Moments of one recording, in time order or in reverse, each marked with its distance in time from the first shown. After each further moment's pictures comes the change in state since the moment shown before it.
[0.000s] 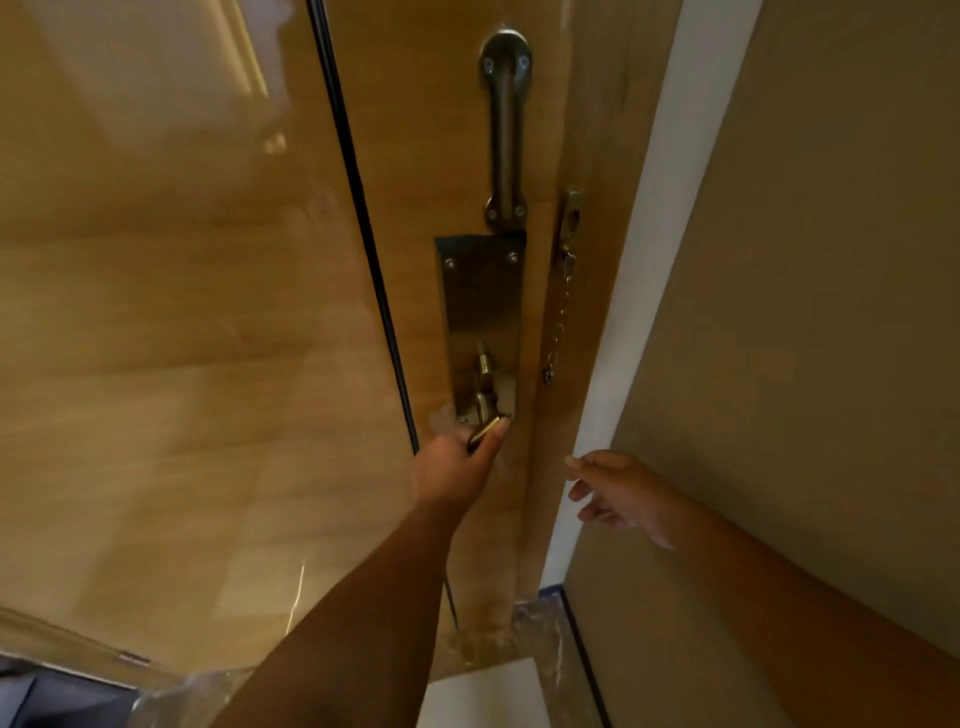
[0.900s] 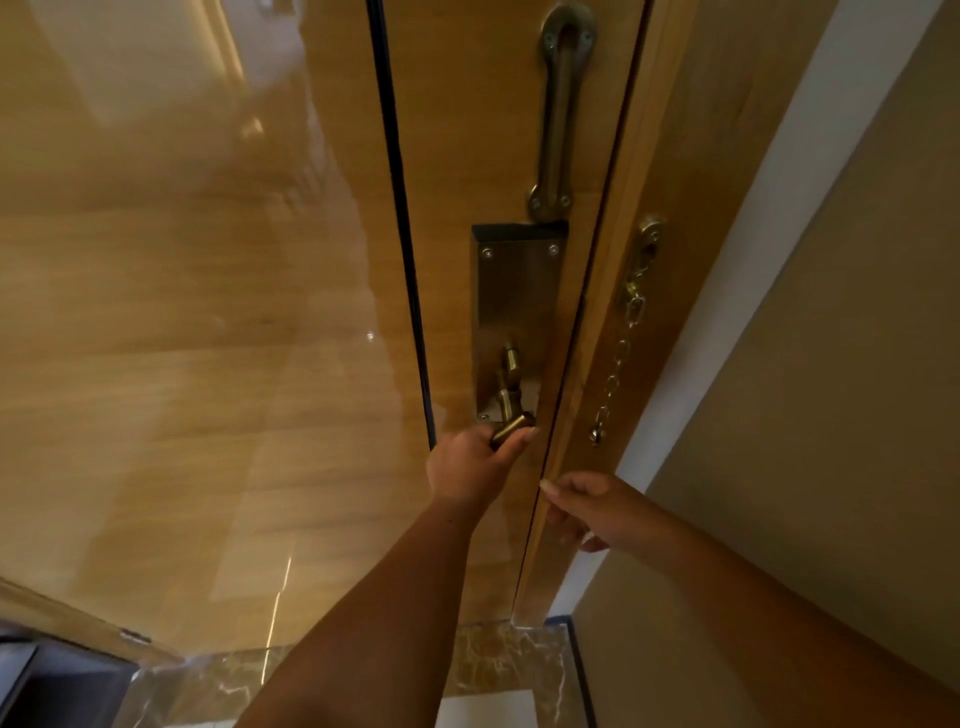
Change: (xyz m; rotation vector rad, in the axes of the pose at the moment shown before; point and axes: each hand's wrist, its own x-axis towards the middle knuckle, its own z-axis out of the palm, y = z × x) left_hand 0.064 -0.019 0.018 0.050 0.052 -0.069; right_hand 0.063 -0.035 0.019 -0.188 -0.205 -0.090
